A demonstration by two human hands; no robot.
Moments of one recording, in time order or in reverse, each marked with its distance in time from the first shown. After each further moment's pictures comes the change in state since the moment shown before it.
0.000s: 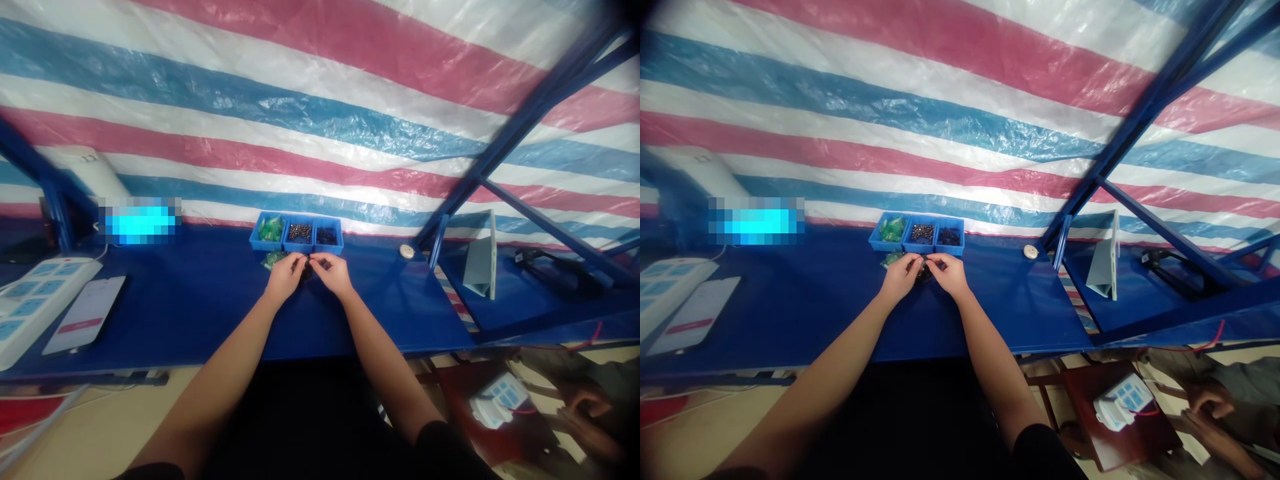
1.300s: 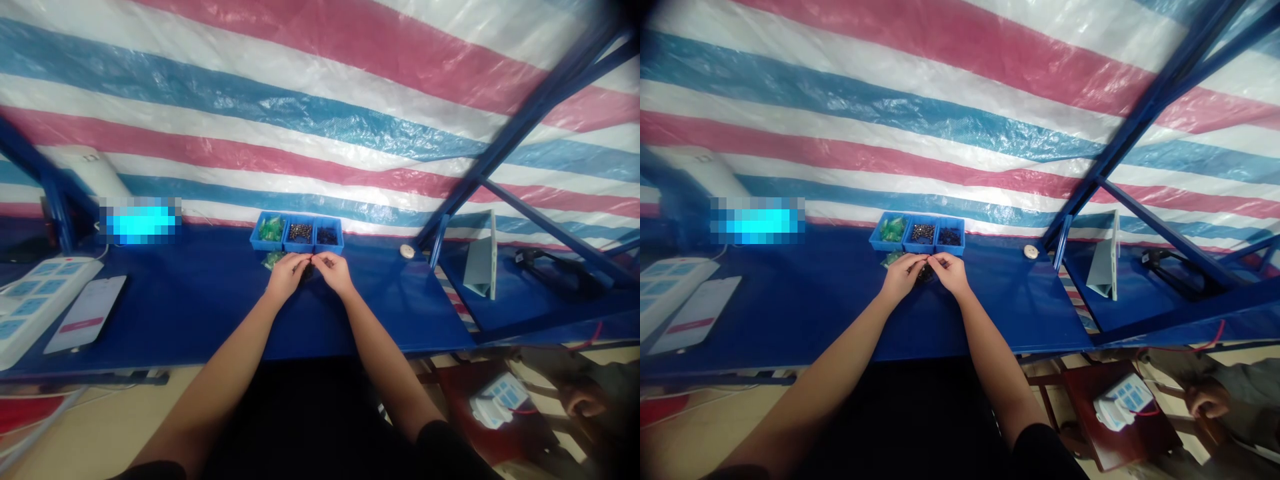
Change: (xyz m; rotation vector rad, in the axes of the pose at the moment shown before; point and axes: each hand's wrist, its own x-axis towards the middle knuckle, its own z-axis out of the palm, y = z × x) left_hand 0.004 -0.008 0.004 0.014 0.090 0.284; right_hand 0.002 -0.008 -0.004 0.142 -0.029 0.128
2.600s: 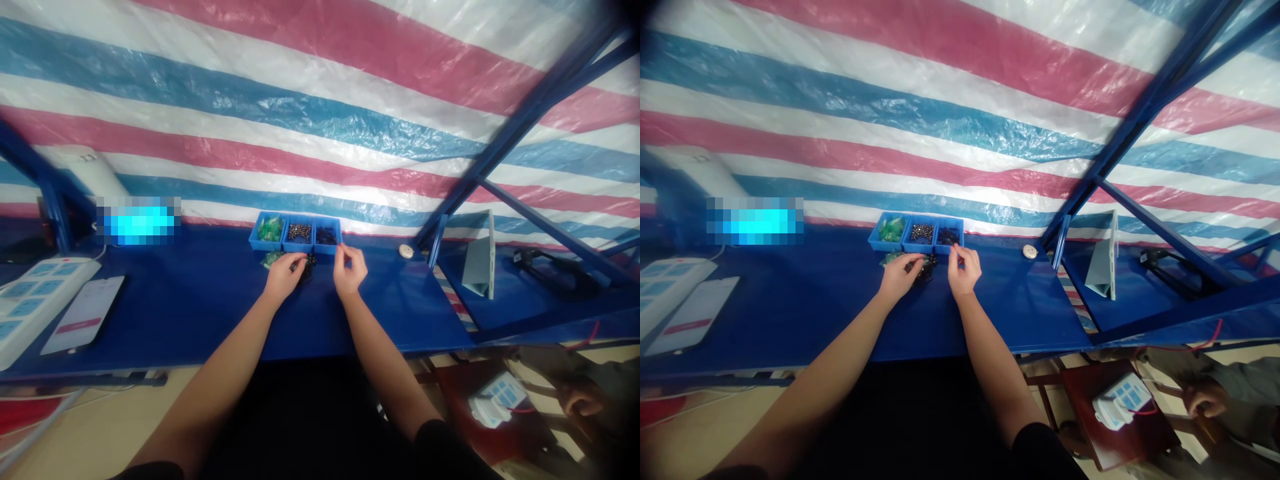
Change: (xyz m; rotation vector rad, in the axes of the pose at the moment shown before) left_hand -0.002 -0.001 0.001 0.040 0.007 -0.174; right_hand -0.006 0.002 -0.012 -0.356 0.570 -0.284
